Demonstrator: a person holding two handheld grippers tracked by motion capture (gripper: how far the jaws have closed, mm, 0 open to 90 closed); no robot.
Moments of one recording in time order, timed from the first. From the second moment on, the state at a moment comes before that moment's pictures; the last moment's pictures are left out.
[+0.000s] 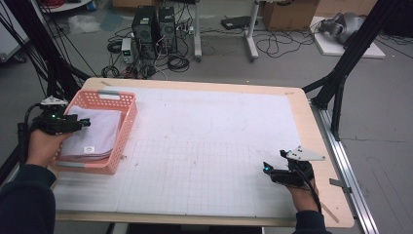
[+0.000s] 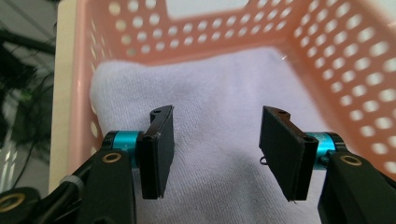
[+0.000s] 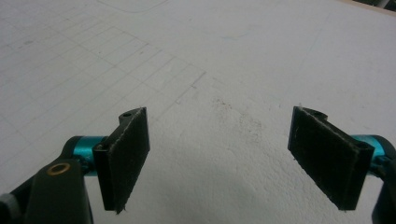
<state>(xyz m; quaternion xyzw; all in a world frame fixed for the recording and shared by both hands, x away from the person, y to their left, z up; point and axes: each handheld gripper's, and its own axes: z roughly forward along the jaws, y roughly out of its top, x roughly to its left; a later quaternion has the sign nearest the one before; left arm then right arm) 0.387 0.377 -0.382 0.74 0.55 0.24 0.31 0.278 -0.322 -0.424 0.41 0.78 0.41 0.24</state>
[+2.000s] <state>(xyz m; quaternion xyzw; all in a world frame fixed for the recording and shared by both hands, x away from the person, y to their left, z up) 0.381 0.369 -0.371 0.66 0.54 0.28 0.44 0.279 -0.320 -0.424 0.41 0.78 0.41 0.23</state>
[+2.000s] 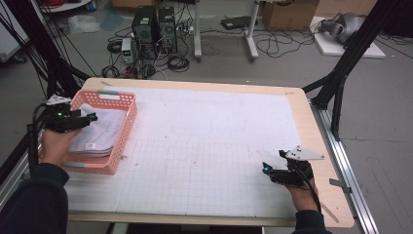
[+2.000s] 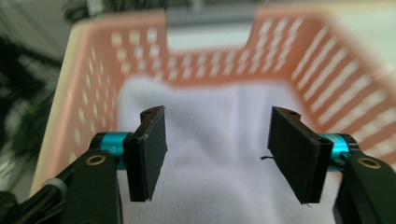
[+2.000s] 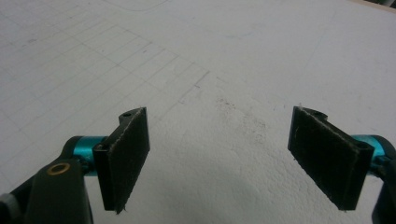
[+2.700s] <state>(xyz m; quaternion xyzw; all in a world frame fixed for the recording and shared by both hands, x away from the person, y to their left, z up) 0.336 0.287 -0.353 0.65 0.39 0.27 0.60 0.279 -0.319 -0.422 0.40 0.77 0.43 0.23</state>
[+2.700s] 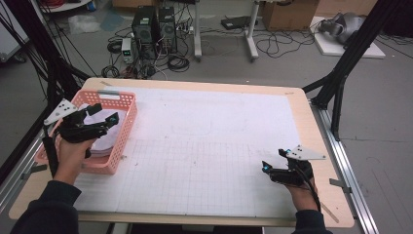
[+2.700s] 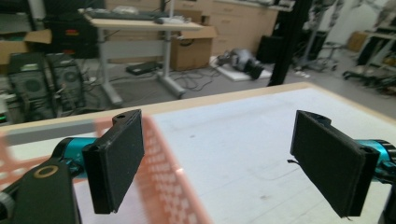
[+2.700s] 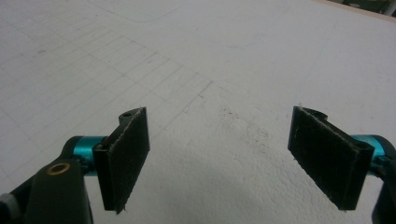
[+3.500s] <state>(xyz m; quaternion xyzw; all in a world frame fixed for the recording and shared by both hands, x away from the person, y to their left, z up) 0.319 0.177 -0.374 0.72 0.30 0.19 0.60 0.277 -0.320 -0.418 0.41 0.76 0.44 0.25</state>
